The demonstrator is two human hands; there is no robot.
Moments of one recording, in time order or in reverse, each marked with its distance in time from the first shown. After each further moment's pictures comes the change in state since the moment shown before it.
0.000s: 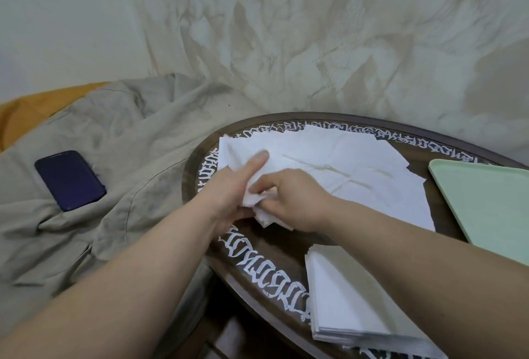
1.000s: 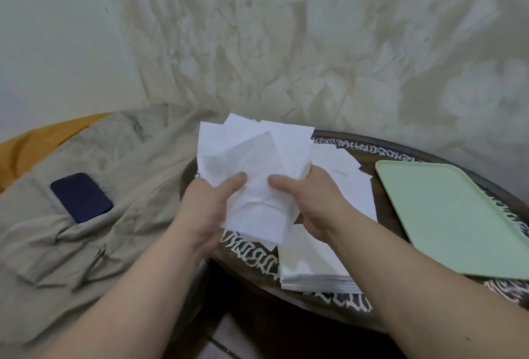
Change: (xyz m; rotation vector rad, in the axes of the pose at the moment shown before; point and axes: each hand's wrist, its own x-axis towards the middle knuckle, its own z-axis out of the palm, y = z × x) left_hand -0.122 0.019 0.026 -0.276 -0.006 0.308; right_hand -0.100 -0.049 -0.048 1.285 0.375 0.395
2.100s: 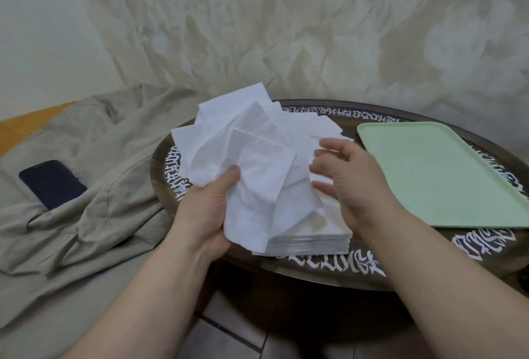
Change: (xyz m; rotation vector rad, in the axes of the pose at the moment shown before) left_hand -0.028 -0.063 0.036 -0.188 0.041 -0.164; right_hand -0.036 0.028 -0.088 -0.057 0.333 -0.132
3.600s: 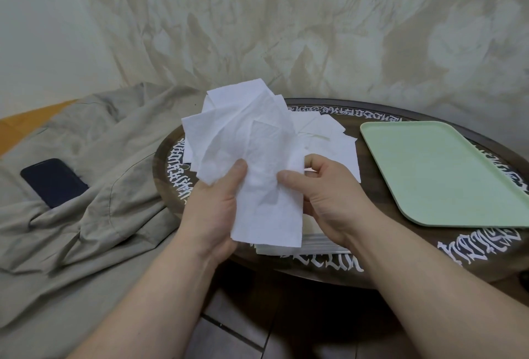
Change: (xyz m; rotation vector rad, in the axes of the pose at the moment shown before) left_hand -0.013 0.001 0.009 0.005 -0.079 0.116; right_hand -0.017 0.009 0.024 0.074 -0.272 0.106
